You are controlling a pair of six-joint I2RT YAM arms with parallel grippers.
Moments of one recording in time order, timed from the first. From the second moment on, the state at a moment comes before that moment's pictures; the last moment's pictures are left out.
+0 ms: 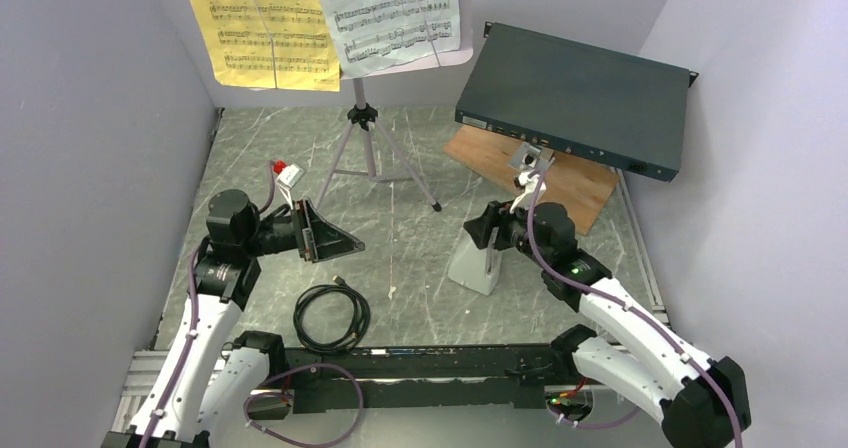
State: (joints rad) left arm -0.14 0.70 0.68 -0.15 1.13 -0.80; right arm 0.49 0.83 0.53 -0.04 -0.16 0.36
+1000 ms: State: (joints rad) left arm -0.88 0.98 0.29 0.29 0.21 -0.64; right arm 0.93 1.20 0.74 -0.12 0.36 0.39
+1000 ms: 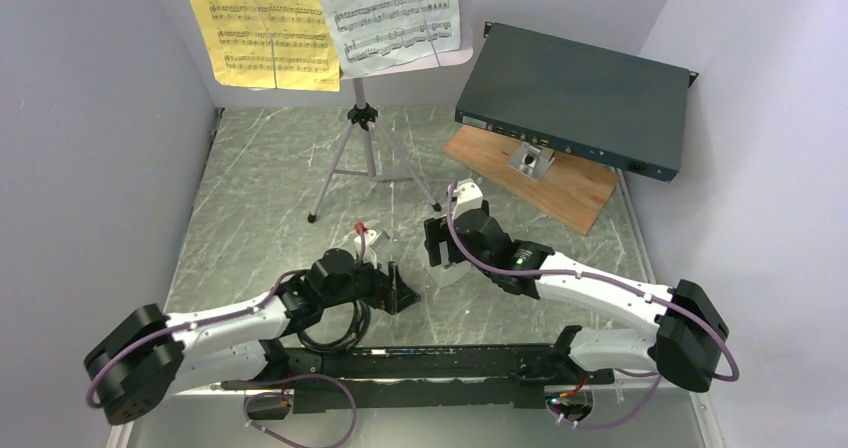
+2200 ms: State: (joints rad) left arm -0.89 1.34 0.59 0.11 0.08 -0.51; right arm 0.67 1.16 0.62 0.11 -0.02 0.36
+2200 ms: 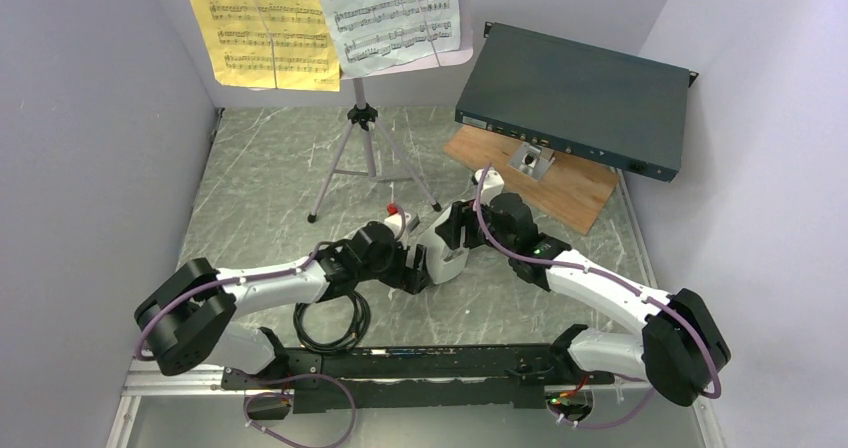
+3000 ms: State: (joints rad) left arm -0.95 1.51 0.79 -0.03 0.04 -0.40; right arm 0.63 1.18 0.61 0.14 -0.14 0.38
